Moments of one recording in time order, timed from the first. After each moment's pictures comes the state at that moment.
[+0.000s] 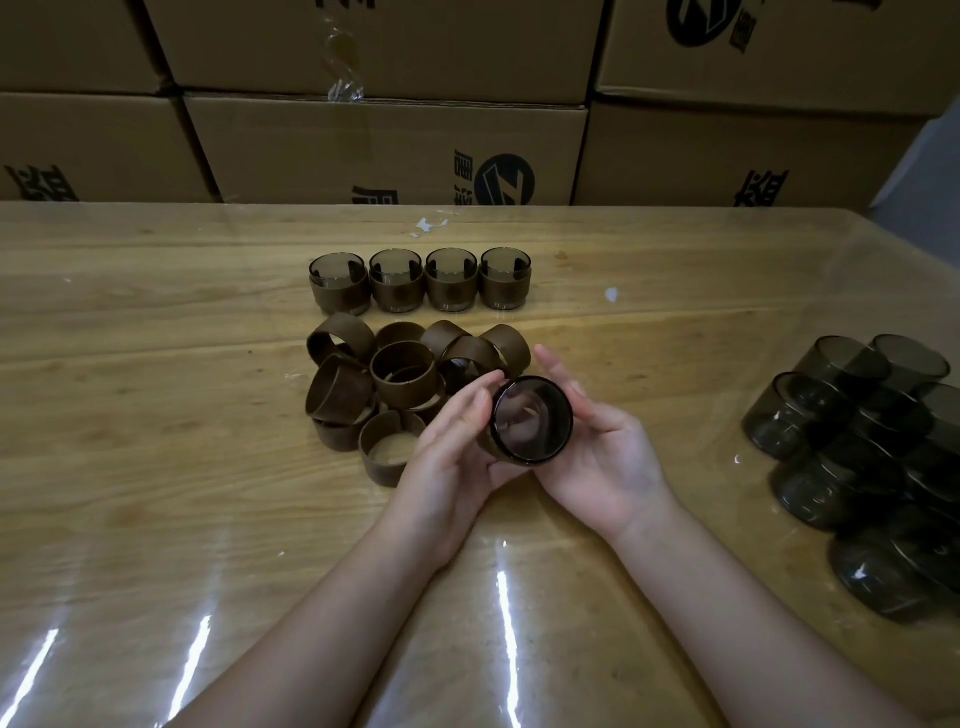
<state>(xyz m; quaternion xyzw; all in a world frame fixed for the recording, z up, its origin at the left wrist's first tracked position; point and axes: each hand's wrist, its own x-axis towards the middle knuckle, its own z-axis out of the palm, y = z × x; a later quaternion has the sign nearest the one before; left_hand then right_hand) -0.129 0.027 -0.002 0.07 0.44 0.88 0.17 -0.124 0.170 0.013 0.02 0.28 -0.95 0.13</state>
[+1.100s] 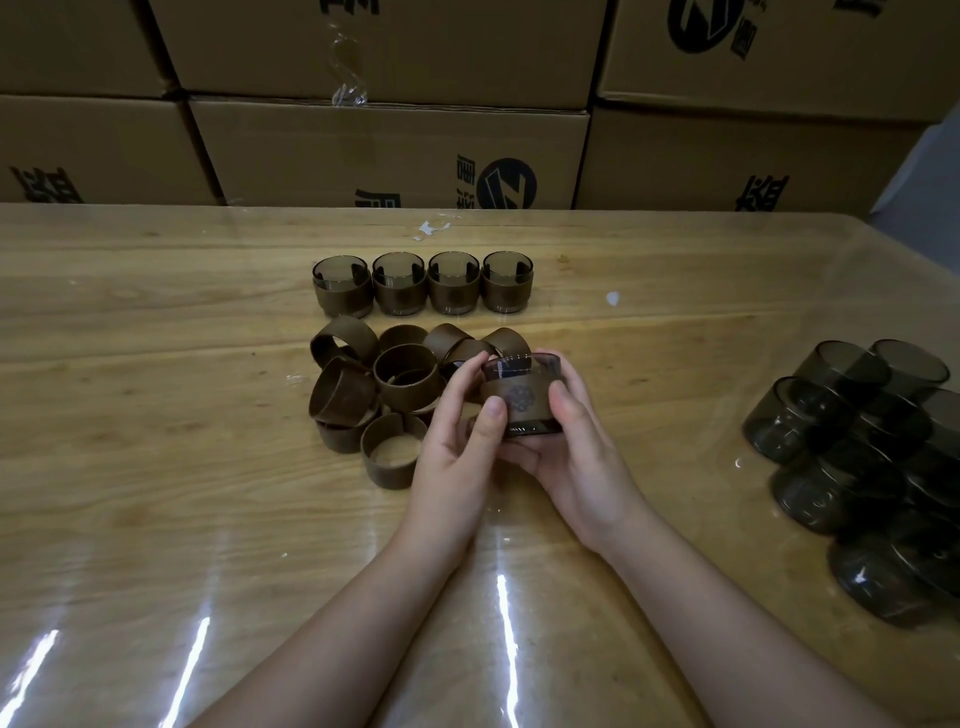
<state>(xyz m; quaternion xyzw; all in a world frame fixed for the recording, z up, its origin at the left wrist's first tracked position) -0.123 0.036 -0.002 0.15 0.60 0.78 -0.04 -0.120 0.154 0.008 -0.06 0.51 -0.86 0.02</state>
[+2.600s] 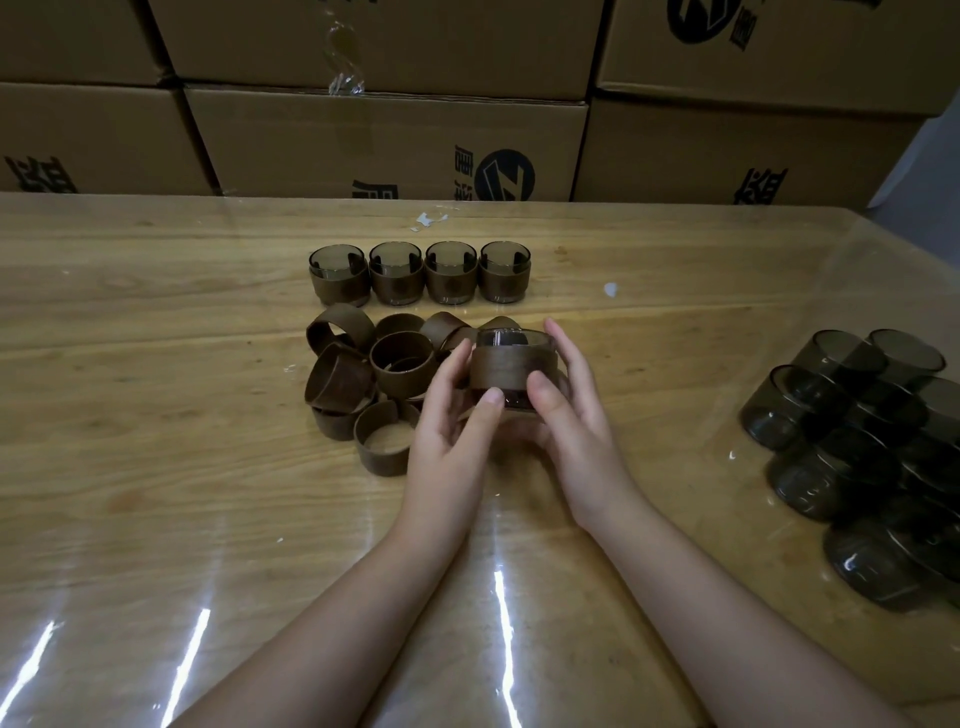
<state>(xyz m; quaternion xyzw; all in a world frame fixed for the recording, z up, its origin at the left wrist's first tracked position) -0.115 0.037 0.003 0.11 0.61 0.78 -0.08 -0.121 0.155 0.000 -0.08 0.64 -0.76 -0.07</state>
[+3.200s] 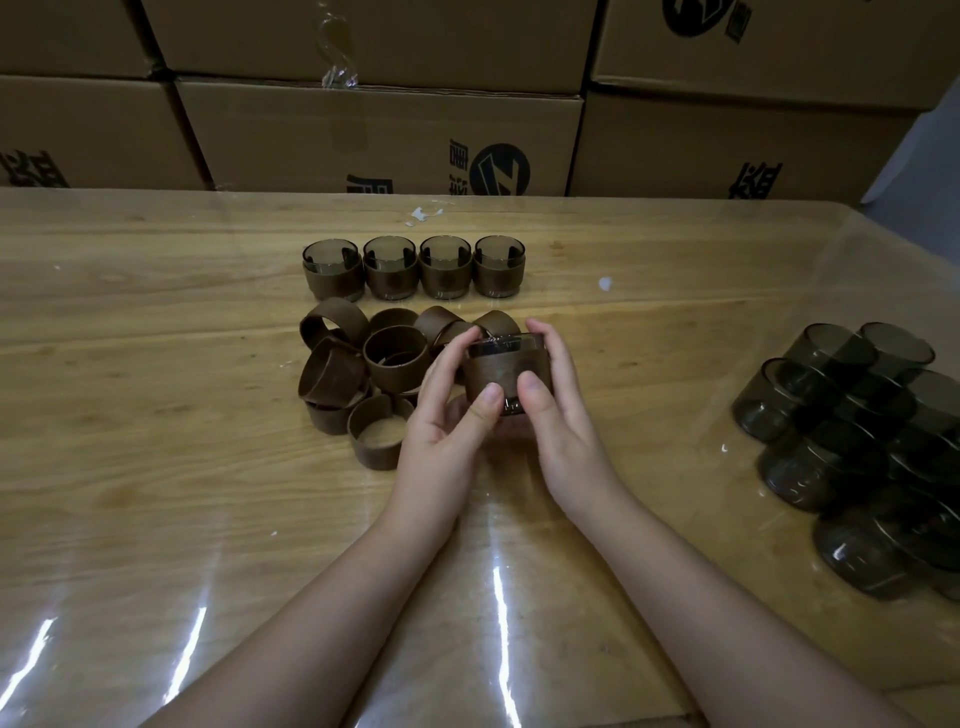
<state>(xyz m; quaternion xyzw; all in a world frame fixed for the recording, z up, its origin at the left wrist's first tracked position) -0.118 0.031 0.003 0.14 0.60 0.79 -0.02 -0.120 0.152 0.000 -0.11 0.70 -0.70 -0.09</state>
